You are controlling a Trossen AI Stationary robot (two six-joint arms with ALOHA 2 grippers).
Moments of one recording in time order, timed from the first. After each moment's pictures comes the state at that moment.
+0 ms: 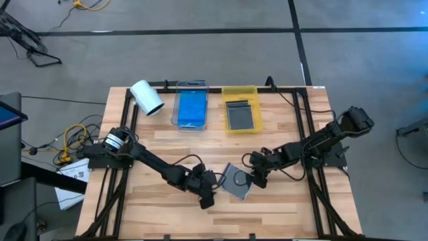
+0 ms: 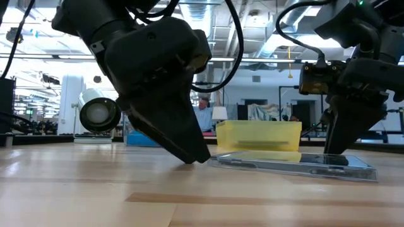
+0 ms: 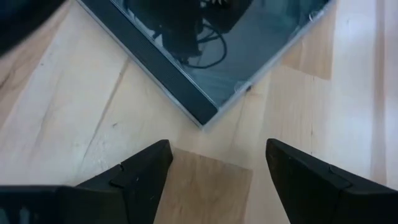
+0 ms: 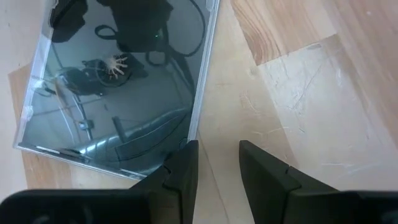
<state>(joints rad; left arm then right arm) -0.40 1.99 1.11 -0.06 -0.27 -0.65 0.34 1.48 0.54 -0.13 0.05 0.65</state>
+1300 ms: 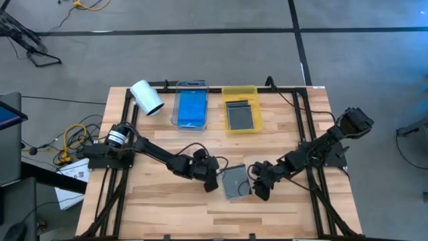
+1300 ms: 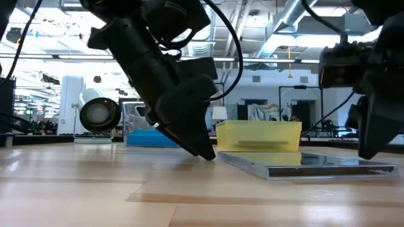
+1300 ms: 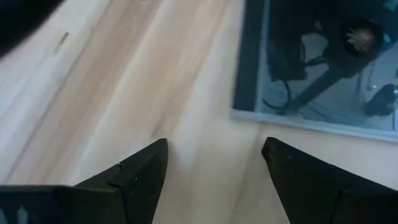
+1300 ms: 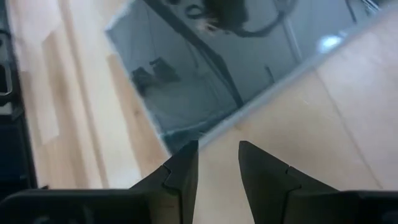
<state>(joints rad) -0.31 1.99 1.11 -0.18 -0.33 -0.57 0.50 1.48 0.54 -0.01 0.02 0.93</state>
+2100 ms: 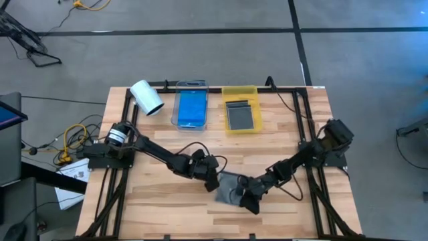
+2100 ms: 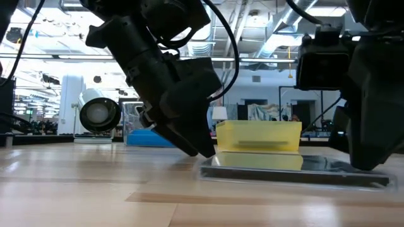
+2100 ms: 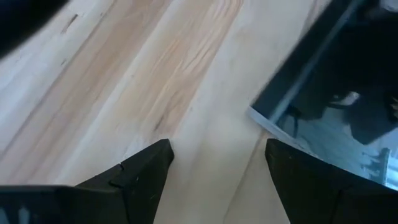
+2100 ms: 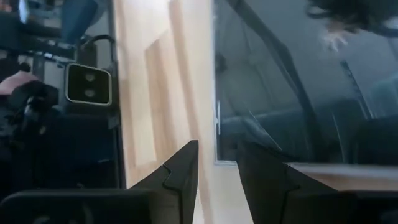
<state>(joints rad) -0.26 2.00 1.11 -0.17 -0.37 -0.66 0.53 1.80 0.67 0.38 -0.13 0.95</state>
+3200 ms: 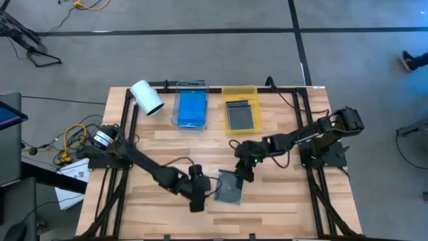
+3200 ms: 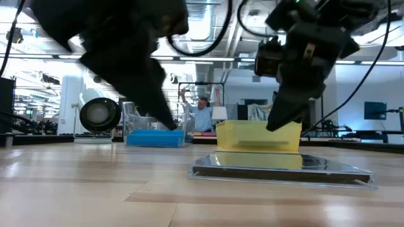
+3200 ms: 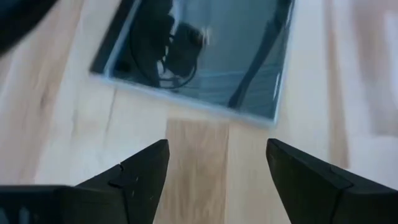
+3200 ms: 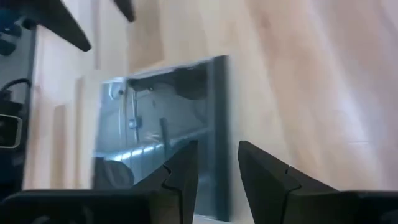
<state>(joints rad) -0.47 1.86 1.11 -0.21 -0.30 -0.48 0.14 1.58 0.71 0.00 -0.20 0.45</state>
